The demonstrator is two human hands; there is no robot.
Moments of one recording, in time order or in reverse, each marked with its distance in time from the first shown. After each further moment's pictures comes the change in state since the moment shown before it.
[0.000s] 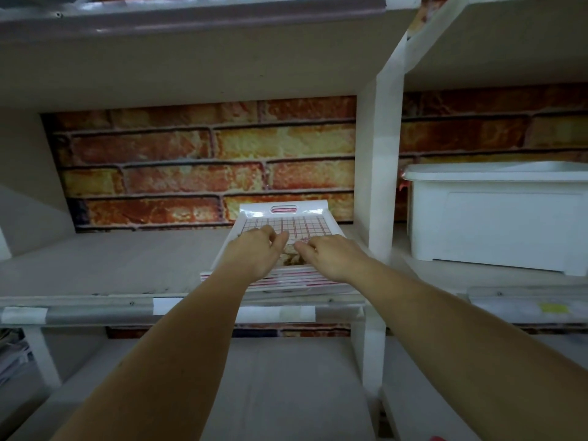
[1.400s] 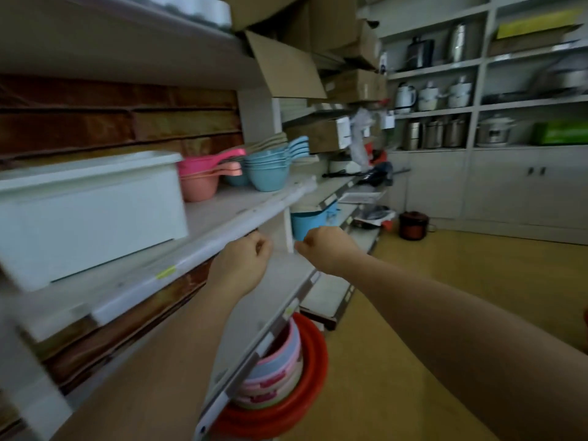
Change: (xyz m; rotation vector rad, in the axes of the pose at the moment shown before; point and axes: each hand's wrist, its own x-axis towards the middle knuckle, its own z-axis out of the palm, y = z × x) left_hand -0.170 0.414 0.126 -0.495 -0.374 0.861; right_hand -0.401 0.252 -0.111 -0.140 0.281 1.113
